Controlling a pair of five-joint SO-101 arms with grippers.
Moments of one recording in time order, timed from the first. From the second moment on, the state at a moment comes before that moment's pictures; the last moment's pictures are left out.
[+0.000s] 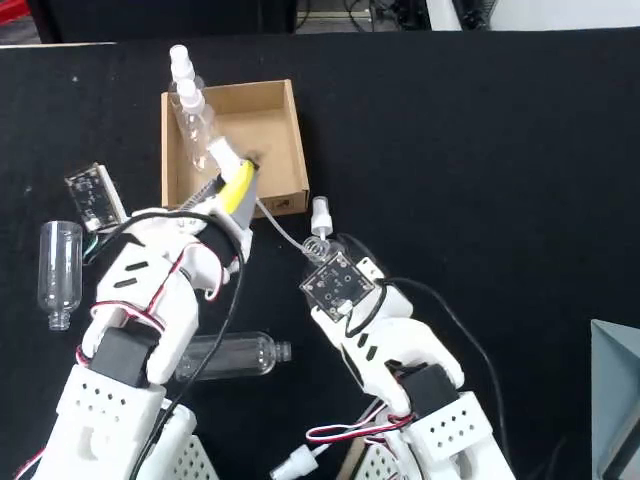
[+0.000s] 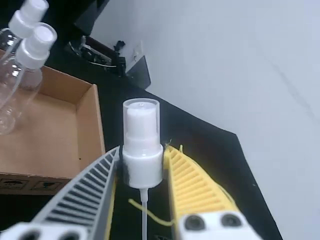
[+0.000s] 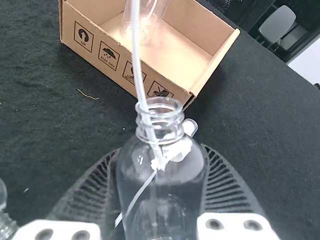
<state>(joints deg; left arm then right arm) 15.4 -71.5 60.4 28.6 38.8 -26.2 -89.5 91.9 36.2 23.9</state>
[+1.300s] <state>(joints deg) 24.4 -71.5 62.1 28.6 37.6 -26.4 -89.5 92.5 35.3 15.0</state>
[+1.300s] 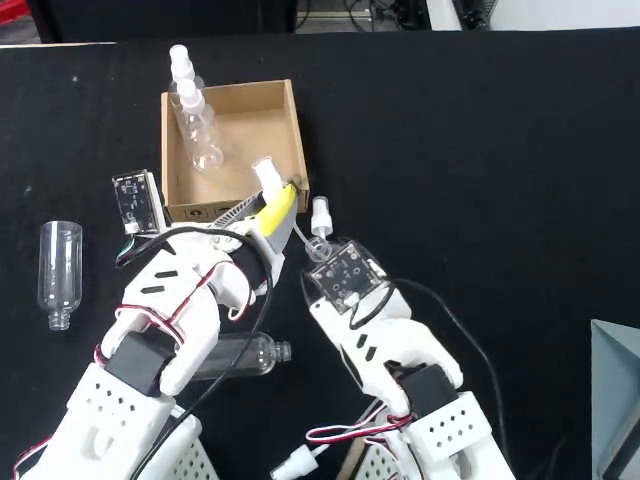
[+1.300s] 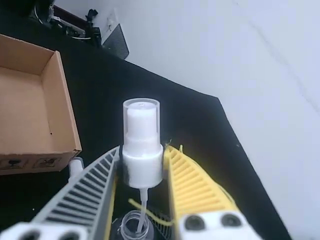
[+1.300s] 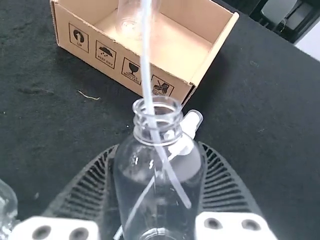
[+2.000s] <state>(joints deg) 24.4 -71.5 63.2 28.6 34.9 -26.5 -89.5 92.5 33.8 13.4</state>
